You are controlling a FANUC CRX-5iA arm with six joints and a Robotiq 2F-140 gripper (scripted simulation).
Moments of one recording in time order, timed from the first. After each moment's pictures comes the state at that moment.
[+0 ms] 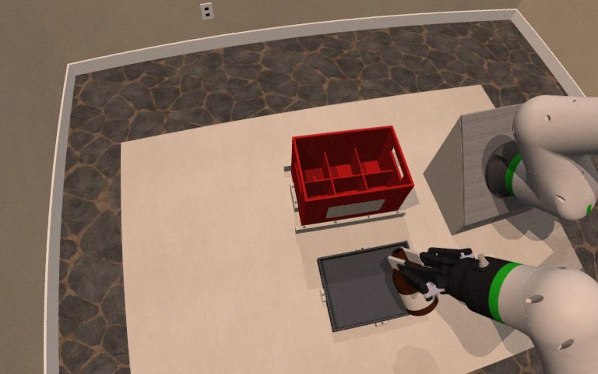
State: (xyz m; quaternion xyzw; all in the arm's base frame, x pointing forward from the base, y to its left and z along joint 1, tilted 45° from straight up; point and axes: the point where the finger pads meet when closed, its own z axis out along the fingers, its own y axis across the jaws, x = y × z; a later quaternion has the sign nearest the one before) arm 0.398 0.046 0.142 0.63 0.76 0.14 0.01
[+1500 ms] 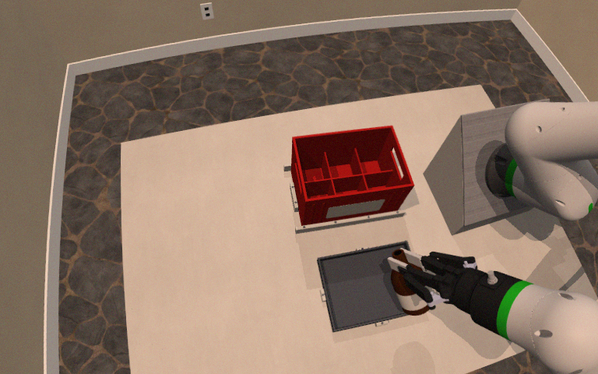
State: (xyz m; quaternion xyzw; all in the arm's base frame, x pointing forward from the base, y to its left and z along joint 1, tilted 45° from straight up) arm 0.399 0.049 0.145 0.64 0.76 0.11 0.06
